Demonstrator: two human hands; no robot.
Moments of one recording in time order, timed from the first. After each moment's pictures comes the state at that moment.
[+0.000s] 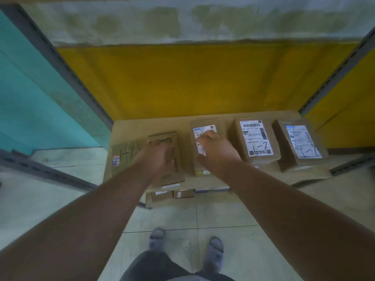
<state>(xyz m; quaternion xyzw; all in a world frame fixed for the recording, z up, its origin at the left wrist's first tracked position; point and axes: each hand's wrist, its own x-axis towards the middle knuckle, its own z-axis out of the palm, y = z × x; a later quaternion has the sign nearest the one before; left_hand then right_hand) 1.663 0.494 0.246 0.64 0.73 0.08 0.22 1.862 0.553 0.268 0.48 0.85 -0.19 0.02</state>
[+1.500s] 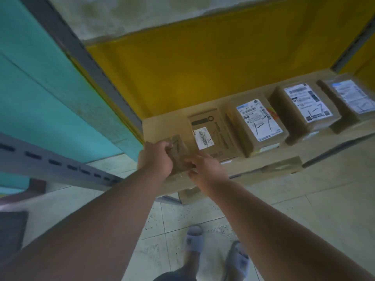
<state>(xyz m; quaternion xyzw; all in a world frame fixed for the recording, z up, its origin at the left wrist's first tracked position) 1.524 0.472 0.215 0.55 0.81 0.00 0.22 1.682 0.454 0.191 0.57 0.75 -0.33 -0.08</state>
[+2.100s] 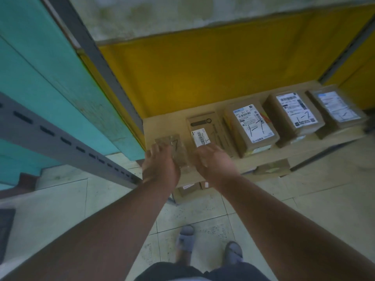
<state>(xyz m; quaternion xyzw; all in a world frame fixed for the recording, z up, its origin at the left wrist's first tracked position) 1.543 0.431 0.223 0.58 0.80 0.03 0.15 1.702 0.447 0.231 0.57 0.77 -0.27 -0.08</state>
